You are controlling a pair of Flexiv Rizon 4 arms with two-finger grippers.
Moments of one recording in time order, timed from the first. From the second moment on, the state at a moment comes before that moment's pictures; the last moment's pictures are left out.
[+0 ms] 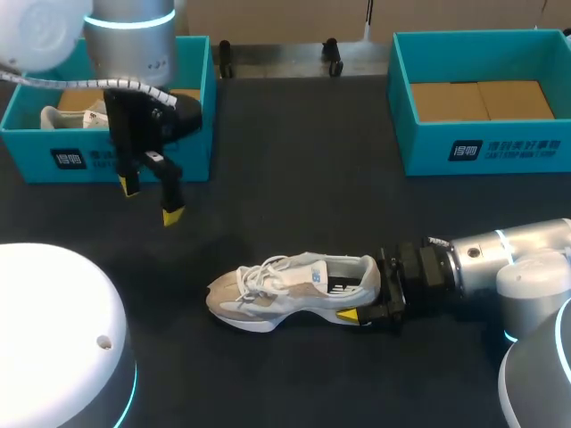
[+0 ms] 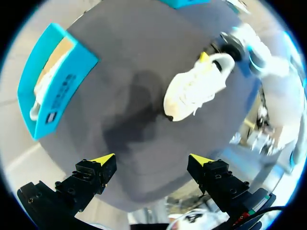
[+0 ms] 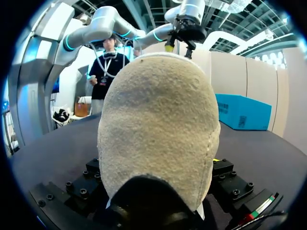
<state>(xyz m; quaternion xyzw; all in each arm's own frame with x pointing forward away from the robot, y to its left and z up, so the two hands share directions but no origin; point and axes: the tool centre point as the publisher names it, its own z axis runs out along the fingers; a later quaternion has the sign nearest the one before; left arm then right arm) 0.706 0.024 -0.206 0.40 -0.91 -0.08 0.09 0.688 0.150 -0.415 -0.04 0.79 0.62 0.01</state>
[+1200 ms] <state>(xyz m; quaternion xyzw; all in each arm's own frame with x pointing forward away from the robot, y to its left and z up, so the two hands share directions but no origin) 0.632 -0.114 -0.266 0.67 -0.74 -0.07 0.03 0.688 0.150 -0.415 -0.04 0.79 0.62 0.01</state>
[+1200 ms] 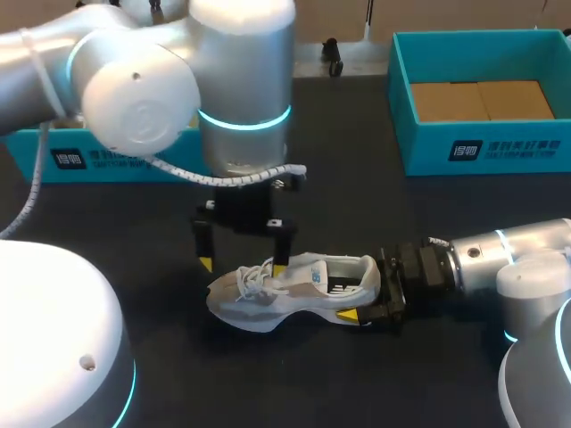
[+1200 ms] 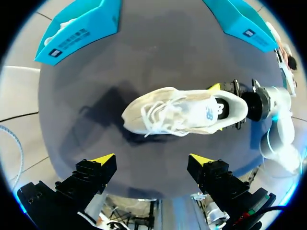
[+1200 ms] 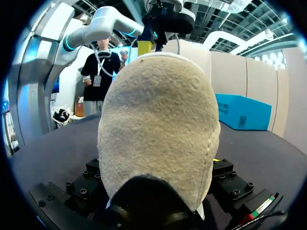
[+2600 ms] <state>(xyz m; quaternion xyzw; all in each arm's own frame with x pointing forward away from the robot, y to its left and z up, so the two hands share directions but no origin) 0.677 -0.208 -0.345 0.71 -0.69 -0.15 -0.07 0.688 0.151 -0.415 -0.04 0.79 0.62 0.01</state>
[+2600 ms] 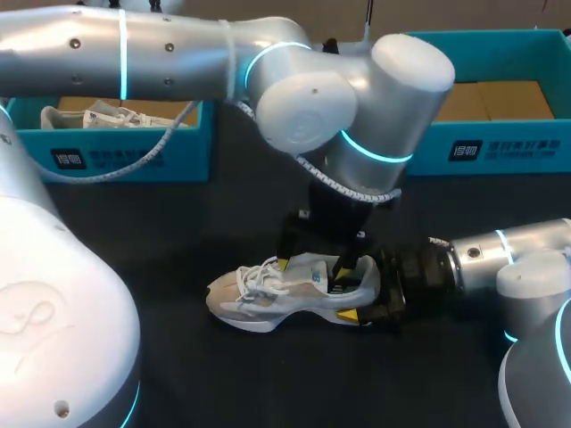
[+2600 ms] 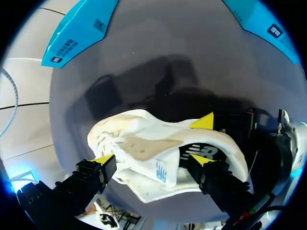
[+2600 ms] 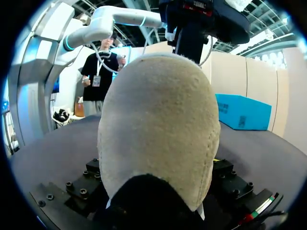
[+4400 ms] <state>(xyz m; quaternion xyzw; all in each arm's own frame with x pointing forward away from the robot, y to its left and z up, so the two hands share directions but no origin) 0.656 -0.186 -0.324 0.66 -0.71 -0.18 -0.13 0.688 0.151 -0.415 -0.04 0.79 0.62 0.01</state>
